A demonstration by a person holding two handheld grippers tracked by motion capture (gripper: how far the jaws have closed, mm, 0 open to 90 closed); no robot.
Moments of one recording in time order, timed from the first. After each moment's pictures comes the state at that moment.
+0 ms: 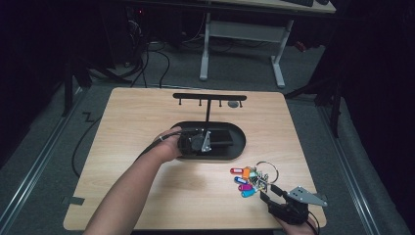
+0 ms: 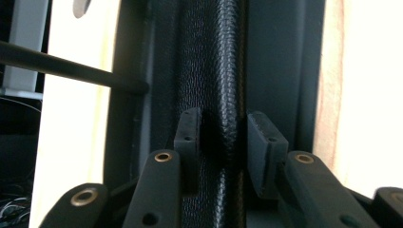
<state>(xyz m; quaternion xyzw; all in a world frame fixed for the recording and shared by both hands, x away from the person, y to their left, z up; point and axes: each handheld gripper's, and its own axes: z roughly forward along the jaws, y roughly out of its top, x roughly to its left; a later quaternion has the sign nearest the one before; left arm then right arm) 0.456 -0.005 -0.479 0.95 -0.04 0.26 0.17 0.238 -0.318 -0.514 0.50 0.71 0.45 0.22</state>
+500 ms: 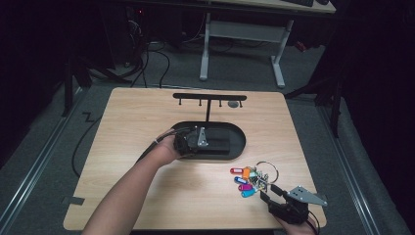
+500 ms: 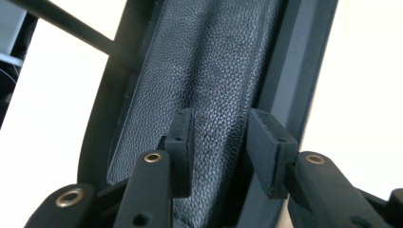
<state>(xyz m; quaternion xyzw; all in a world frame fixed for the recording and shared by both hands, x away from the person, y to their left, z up) 0.454 0.011 -0.470 0.95 0.06 0.22 0.23 0.239 -0.319 -0.515 0.49 0.71 0.45 0.22</state>
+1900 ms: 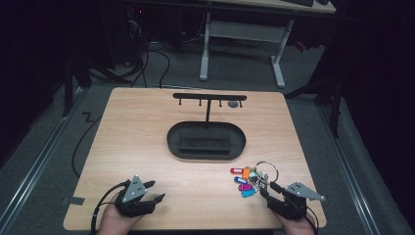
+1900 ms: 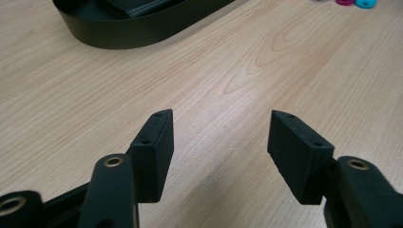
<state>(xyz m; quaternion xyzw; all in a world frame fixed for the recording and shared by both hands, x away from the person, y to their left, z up) 0.292 0.163 -0.514 0.84 0.29 0.15 0.43 0.250 -0.310 -0.501 0.52 0.72 0.41 0.22</state>
